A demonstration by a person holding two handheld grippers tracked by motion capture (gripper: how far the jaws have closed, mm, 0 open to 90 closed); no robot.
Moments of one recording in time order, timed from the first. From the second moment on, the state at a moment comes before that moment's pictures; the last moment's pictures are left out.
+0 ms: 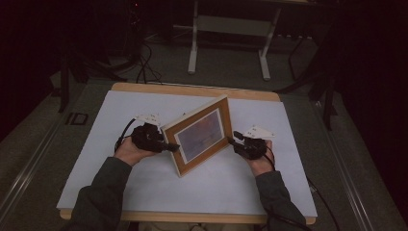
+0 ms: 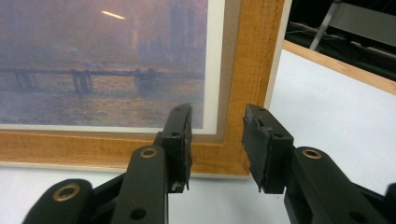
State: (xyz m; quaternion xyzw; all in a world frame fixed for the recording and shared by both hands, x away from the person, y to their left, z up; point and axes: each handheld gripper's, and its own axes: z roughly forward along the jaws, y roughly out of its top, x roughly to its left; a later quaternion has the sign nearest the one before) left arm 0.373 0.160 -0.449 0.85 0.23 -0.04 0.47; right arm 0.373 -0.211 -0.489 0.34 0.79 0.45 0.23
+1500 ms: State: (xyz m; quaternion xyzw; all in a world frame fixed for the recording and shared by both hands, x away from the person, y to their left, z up) left arm 0.296 0.146 -0.474 0.74 0.40 0.16 0.52; right arm 0.451 -0.198 -0.486 0.34 0.79 0.49 0.13
